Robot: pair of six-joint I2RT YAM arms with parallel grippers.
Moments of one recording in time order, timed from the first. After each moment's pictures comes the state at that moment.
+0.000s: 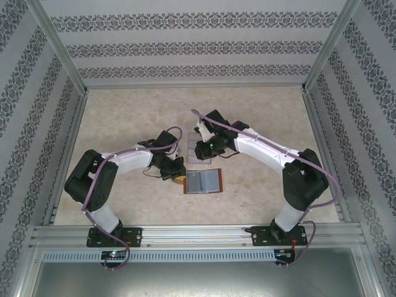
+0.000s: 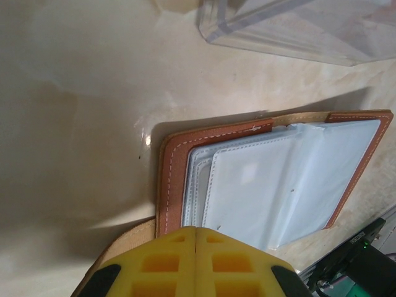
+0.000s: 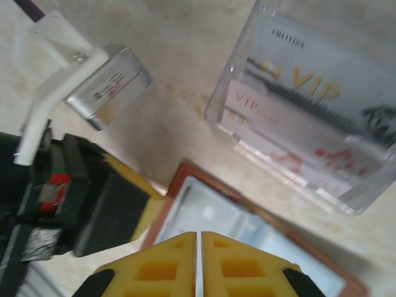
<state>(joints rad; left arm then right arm) -0.51 1.70 0.93 -0.47 0.53 -0.76 0.65 1.68 1.26 -0.68 -0.34 0.40</state>
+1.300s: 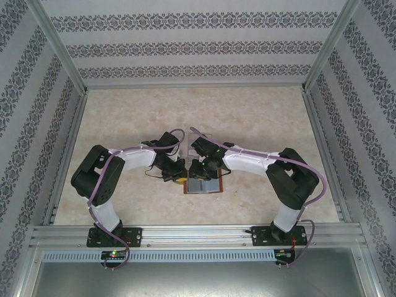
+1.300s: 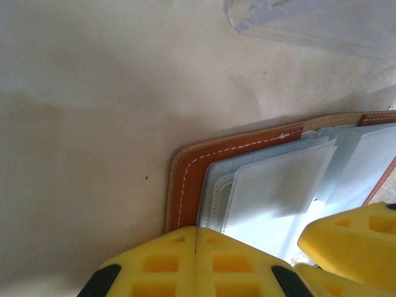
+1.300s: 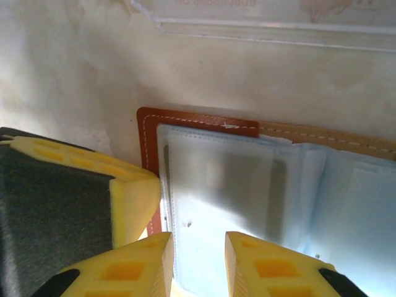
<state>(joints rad) -0.51 1.77 0.94 -0.46 0.56 -0.74 0.80 1.76 1.07 -0.50 -0.29 0.87</state>
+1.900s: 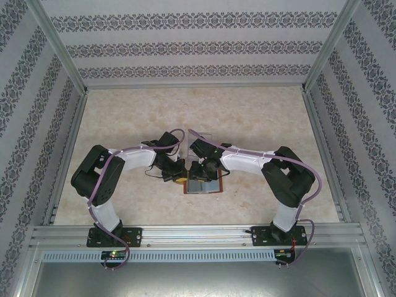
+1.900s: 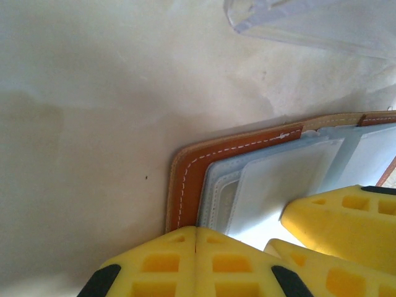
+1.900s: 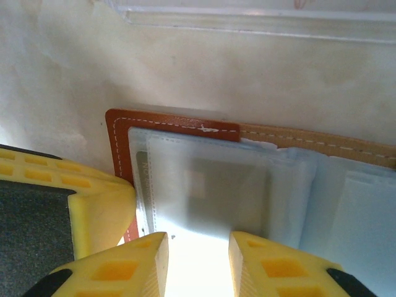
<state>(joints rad) -0.51 1.77 0.94 -0.46 0.56 -0.74 0.81 1.79 1.08 -0.53 -0.26 0.87</state>
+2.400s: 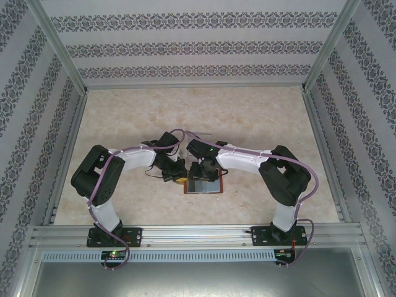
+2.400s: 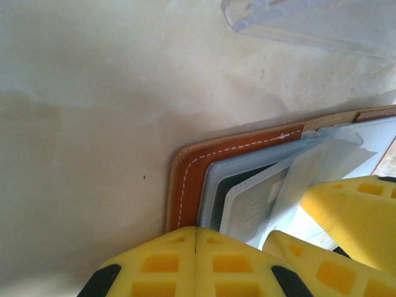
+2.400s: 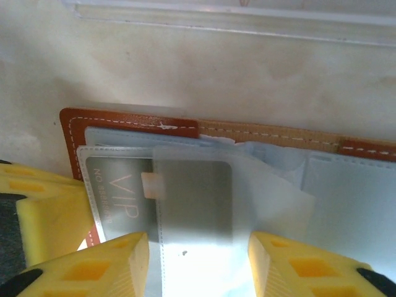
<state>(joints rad) -0.51 1.77 0.94 -0.46 0.57 -0.74 0.83 1.83 1.15 -0.66 -0.17 0.85</state>
